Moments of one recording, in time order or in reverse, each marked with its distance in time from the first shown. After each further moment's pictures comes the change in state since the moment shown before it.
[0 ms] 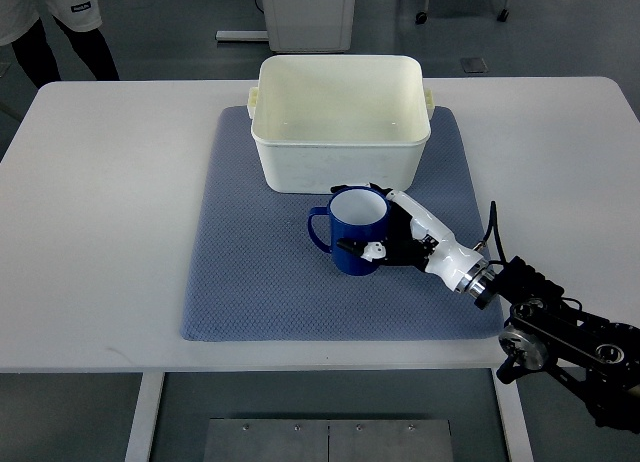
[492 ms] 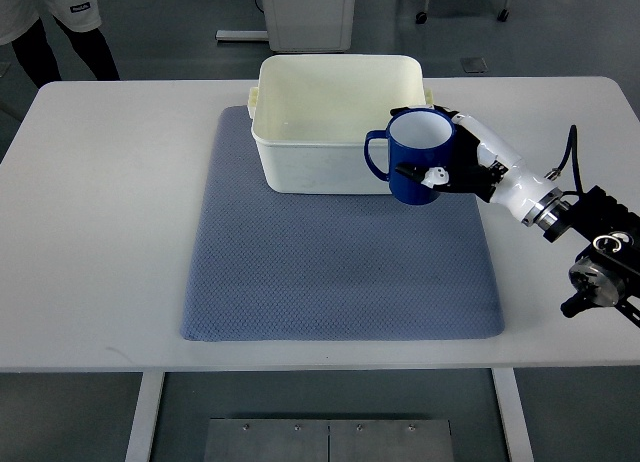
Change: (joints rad) left arm 0.000 0.000 0.000 0.000 0.000 0.000 0.000; right arm 0.147 -0.215 0.084 0.132 0.095 0.001 -0.116
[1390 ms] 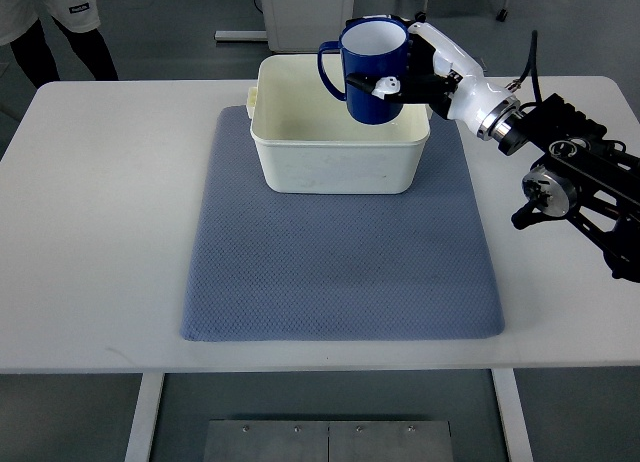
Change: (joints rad) left arm 0.000 0.000 0.000 0.000 0.000 0.000 0.000; right arm 0.297 0.191 -0.076 -0.209 0.091 -0.032 -0.103
